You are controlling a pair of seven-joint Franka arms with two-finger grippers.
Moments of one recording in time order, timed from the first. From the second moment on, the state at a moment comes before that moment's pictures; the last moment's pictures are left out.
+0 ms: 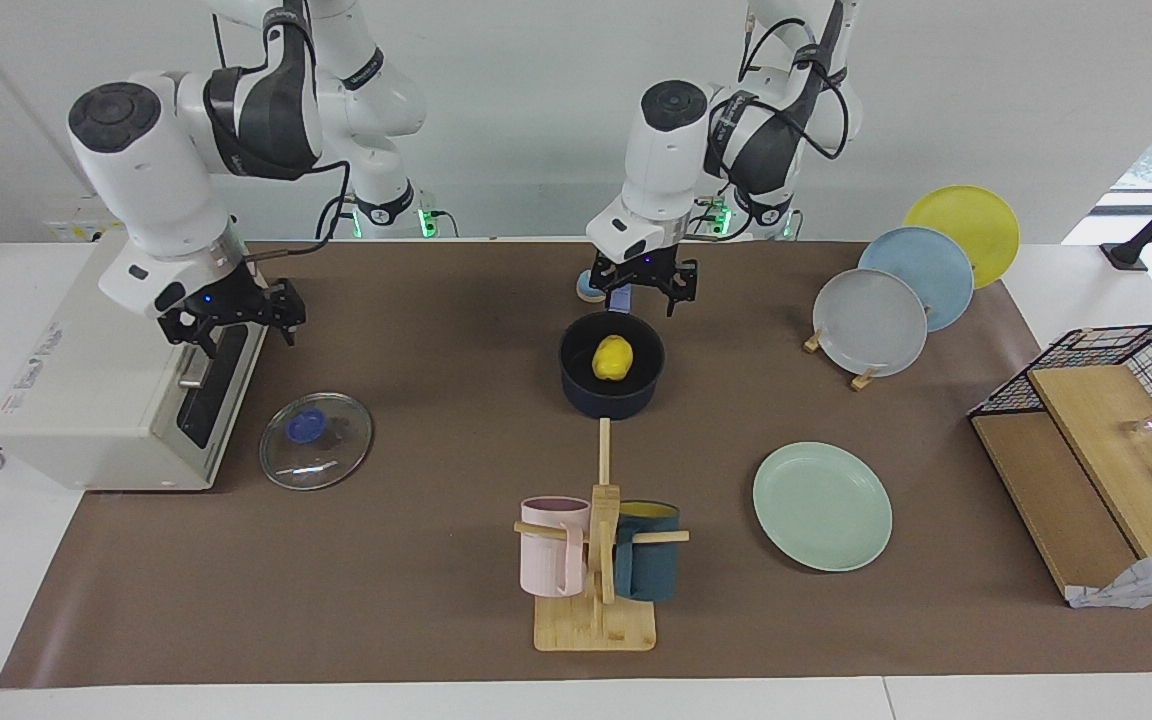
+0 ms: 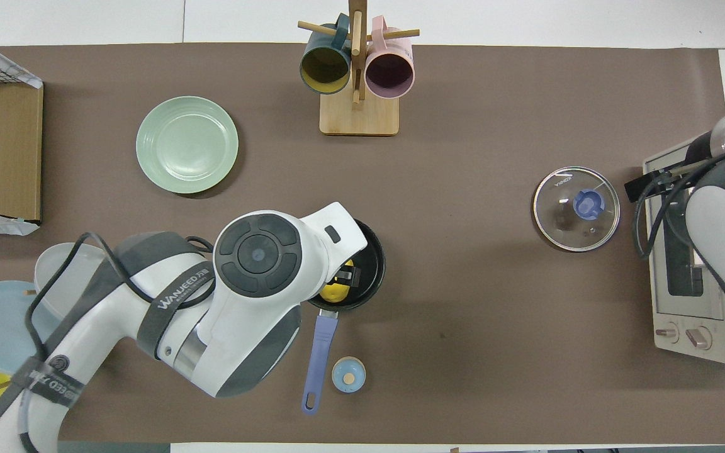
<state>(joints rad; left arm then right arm) -0.65 0.06 -0.07 -1.97 -0.02 2.02 -0.44 -0.12 0.04 0.11 -1.71 -0.09 1.71 -0.22</state>
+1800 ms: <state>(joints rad) -0.71 0.20 -0.07 -2.09 -0.03 2.32 -0.56 -0.03 -0.03 0.00 -1.70 -0.07 1.57 -0.03</state>
